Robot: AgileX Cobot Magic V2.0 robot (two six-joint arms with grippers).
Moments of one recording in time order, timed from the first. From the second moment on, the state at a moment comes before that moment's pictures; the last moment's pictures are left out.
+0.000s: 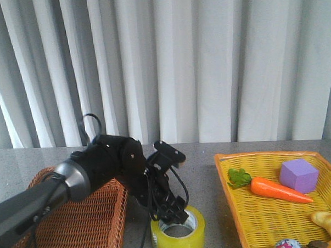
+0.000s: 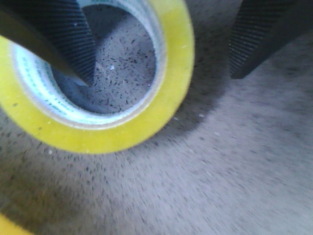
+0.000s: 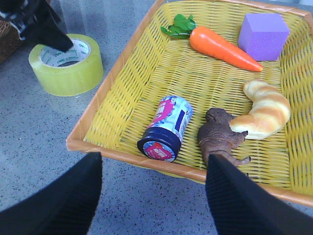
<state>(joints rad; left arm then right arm) -0.49 2.20 -2.00 -0.15 0.96 0.33 0.23 0.52 -0.58 -0.02 0.67 0.03</state>
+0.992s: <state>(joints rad) -0.49 2.25 -2.02 -0.14 1.00 0.31 0.23 0.52 -0.58 -0.02 0.67 0.03</state>
